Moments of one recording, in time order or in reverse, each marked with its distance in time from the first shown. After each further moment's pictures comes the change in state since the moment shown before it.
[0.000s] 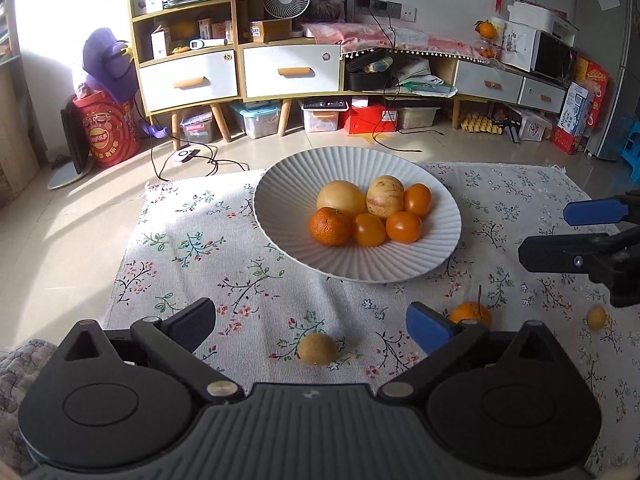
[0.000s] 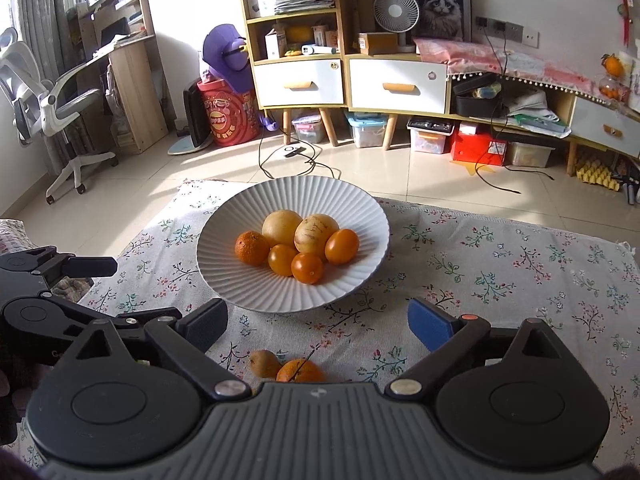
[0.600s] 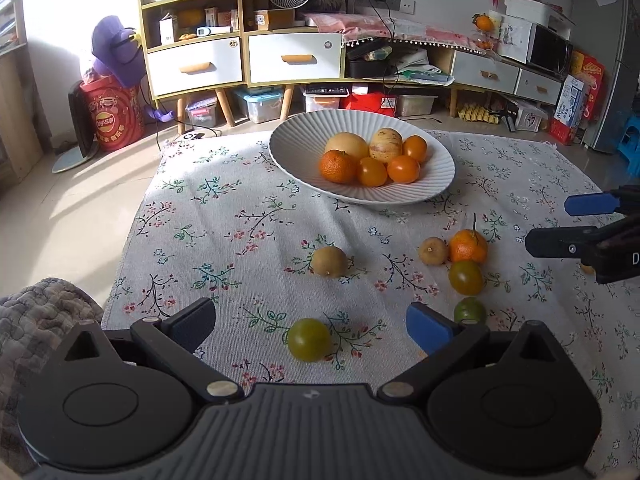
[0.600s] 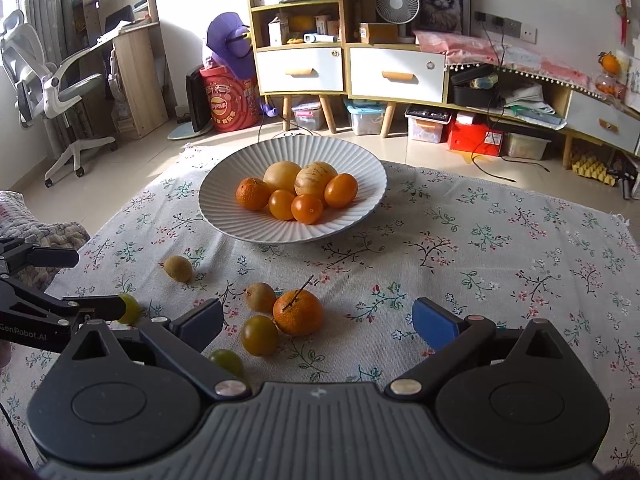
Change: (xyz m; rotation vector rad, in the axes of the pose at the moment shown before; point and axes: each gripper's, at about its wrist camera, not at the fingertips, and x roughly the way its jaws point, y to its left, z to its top) left arm -0.023 0.002 -0.046 0.009 0.009 -0.015; right arm -0.005 0.003 -0.043 -0.036 0.003 -0.026
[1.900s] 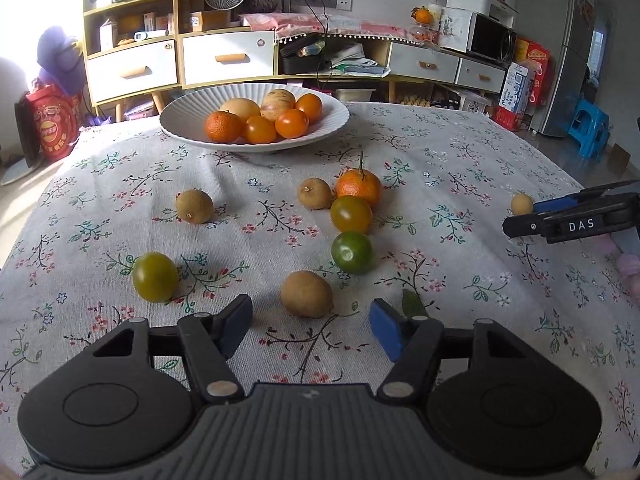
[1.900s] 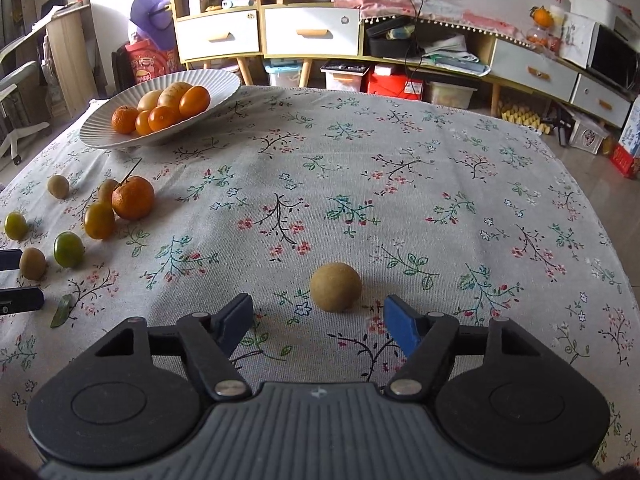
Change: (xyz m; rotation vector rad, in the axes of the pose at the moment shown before) left arm 0.014 -0.061 -0.049 0.051 -0.039 -0.138; right arm -0.008 -0.079 -0.070 0.080 0.080 -0.162
